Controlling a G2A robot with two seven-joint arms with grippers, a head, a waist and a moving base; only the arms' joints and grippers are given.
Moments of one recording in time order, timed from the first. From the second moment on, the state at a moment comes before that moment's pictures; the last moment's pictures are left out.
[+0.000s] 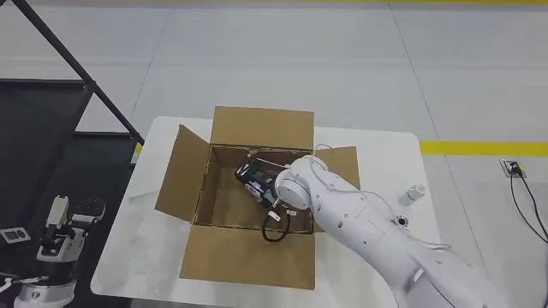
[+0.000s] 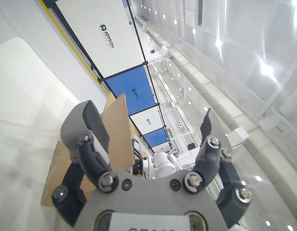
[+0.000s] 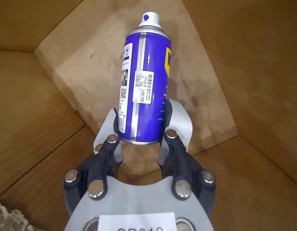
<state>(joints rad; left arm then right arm) 1.67 -1.21 -2.00 -1.85 -0.34 -0.46 -0.32 -0.23 -1.60 0.38 -0.71 -0.72 -0.25 0.86</state>
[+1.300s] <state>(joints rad) 1.67 -1.21 -2.00 -1.85 -0.34 -0.46 -0.32 -1.43 -1.22 1.49 -2.17 -1.24 -0.09 0.74</state>
